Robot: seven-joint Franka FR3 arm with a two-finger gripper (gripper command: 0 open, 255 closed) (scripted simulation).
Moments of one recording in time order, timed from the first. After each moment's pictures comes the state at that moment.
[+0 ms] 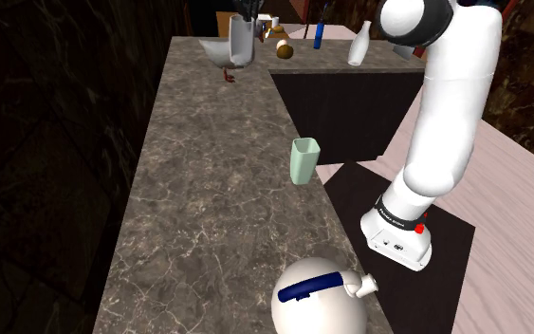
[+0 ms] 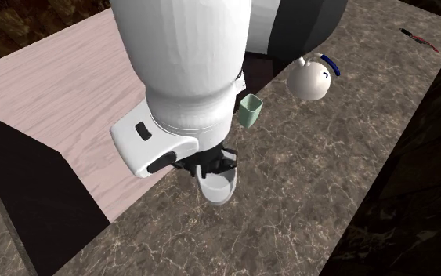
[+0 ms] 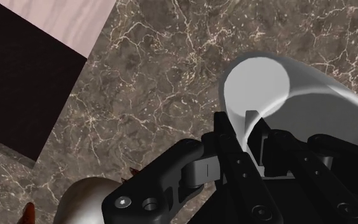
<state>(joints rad) -0.02 0.35 0.01 -1.09 -0.06 1.50 0.01</state>
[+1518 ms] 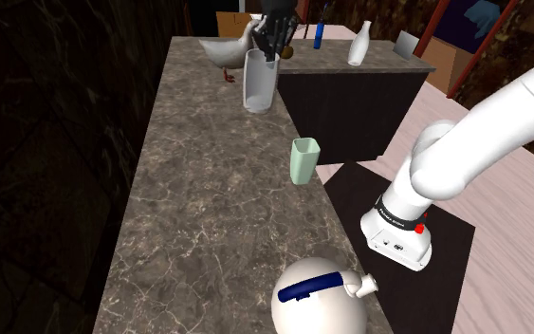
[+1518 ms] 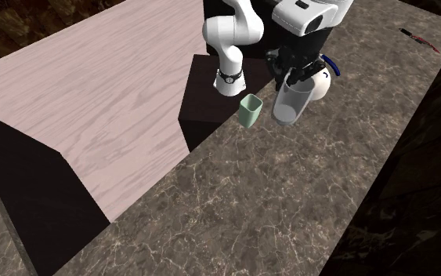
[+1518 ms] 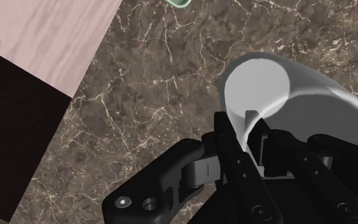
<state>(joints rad) 0.15 -0.39 0.19 -1.97 0.00 1.62 0.35</state>
